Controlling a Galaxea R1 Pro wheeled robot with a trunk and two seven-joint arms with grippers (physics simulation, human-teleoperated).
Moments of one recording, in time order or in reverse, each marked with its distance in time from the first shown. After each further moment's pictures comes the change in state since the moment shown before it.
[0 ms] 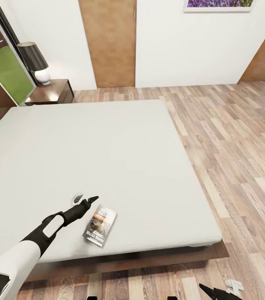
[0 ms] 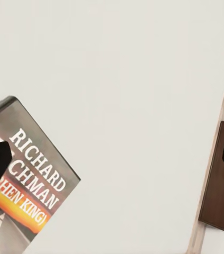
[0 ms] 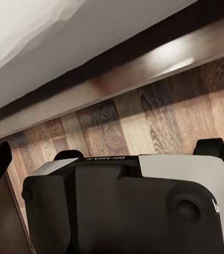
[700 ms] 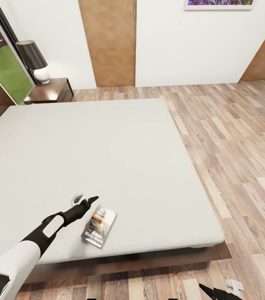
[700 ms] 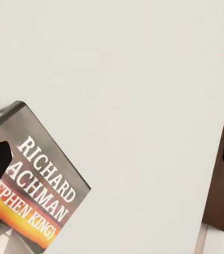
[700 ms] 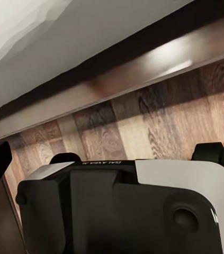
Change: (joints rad) left arm 0.001 0.000 0.000 0.000 0.001 0.000 0.000; right arm 0.000 0.000 0.000 0.000 0.000 0.000 0.000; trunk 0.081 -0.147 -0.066
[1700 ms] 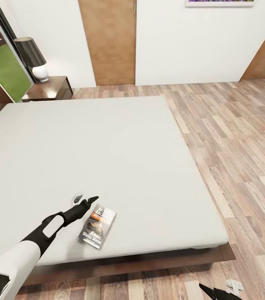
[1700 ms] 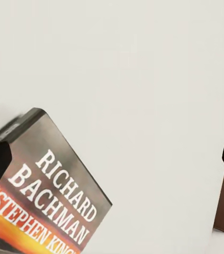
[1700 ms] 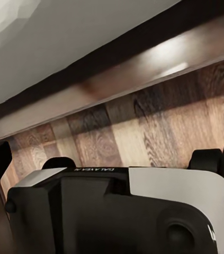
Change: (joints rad) left arm 0.000 0.000 0.000 0.000 0.000 0.000 0.000; right arm 0.000 0.000 0.000 0.000 0.000 0.000 0.000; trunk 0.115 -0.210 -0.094
